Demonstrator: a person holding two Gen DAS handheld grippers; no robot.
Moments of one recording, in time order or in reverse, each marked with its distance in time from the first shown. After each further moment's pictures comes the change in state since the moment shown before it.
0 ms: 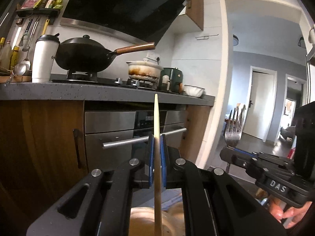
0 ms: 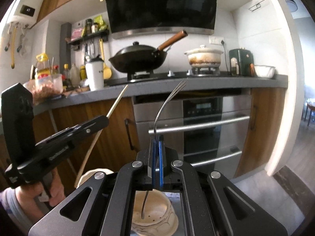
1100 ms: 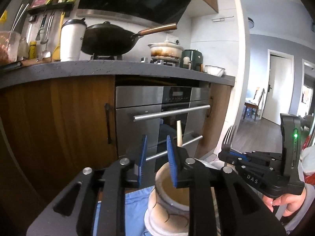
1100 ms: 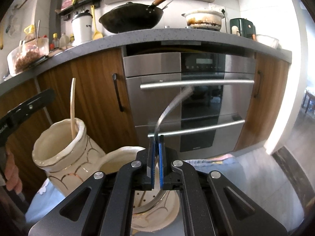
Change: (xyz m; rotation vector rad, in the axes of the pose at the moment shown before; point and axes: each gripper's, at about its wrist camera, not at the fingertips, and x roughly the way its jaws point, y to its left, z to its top) left arm -0.031 0.035 -0.041 0.022 0.126 0.157; right arm 0.058 -0.004 -0.068 -0.007 0.196 -0.053
